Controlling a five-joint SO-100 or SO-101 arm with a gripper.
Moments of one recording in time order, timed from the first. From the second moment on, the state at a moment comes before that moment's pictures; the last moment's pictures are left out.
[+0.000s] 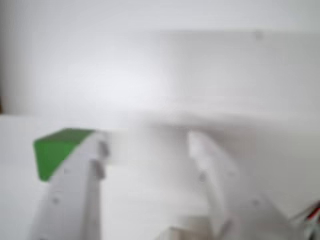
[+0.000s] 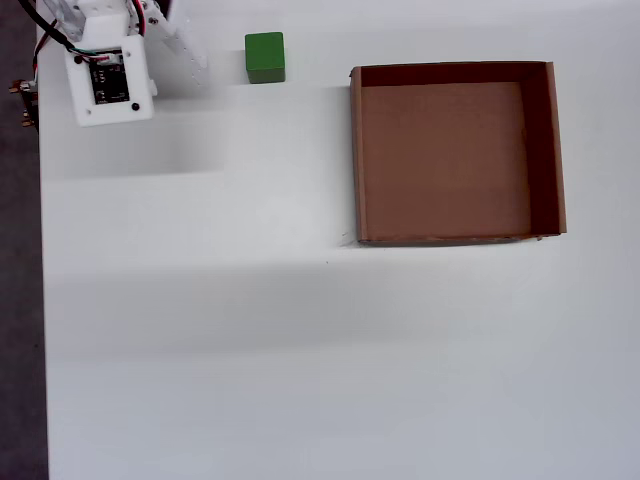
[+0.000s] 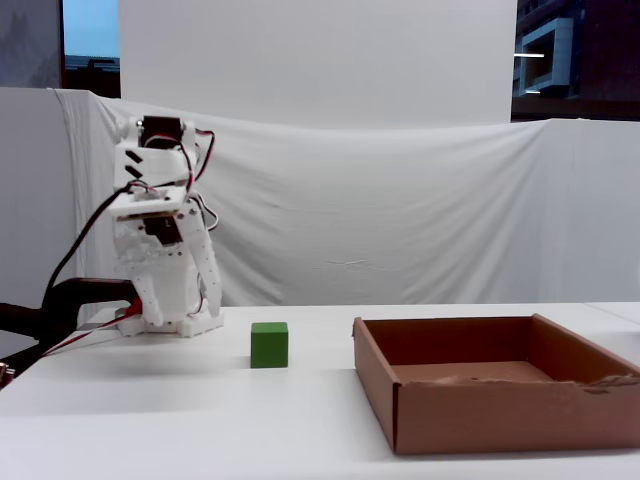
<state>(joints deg) -15.2 165.9 157.1 61.9 -62.6</state>
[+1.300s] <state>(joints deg) -35.5 132.9 138.7 67.8 -35.0</state>
